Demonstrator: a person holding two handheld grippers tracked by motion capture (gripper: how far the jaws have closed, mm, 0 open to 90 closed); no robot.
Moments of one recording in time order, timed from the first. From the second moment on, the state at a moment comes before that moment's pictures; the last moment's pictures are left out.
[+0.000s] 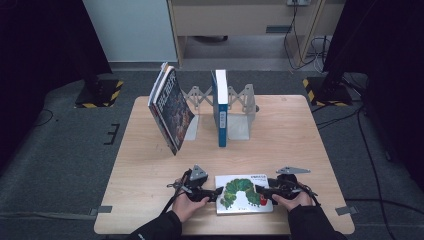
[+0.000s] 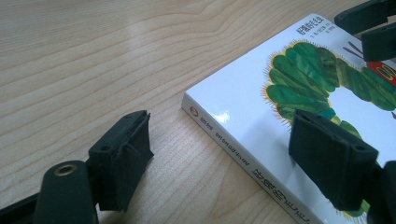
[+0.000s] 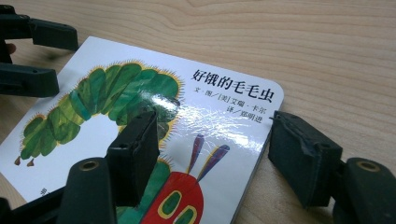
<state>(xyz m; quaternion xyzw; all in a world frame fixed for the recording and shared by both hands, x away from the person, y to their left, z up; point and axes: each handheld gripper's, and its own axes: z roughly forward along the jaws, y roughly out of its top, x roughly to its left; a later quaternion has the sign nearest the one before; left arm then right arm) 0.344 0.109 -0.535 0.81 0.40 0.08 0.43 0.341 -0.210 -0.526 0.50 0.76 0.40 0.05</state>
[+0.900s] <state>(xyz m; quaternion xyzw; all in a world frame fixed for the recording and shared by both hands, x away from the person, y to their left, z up) 0.329 0.101 -0.527 0.81 0.41 0.02 0.42 0.340 -0.215 -0.516 0.50 0.74 0.45 0.04</state>
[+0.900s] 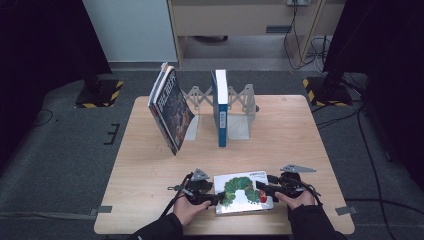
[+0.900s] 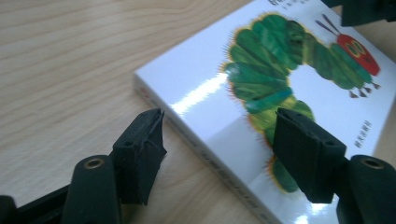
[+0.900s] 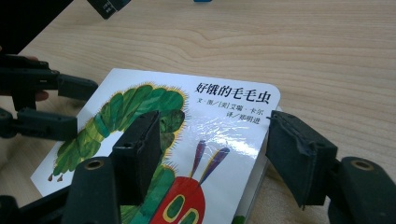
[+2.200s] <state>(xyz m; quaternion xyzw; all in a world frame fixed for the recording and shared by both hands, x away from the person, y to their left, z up) 0.349 0.098 -0.531 0.80 0.41 0.04 0.44 0.341 -0.208 -0.508 0.50 0.71 0.49 0.01</state>
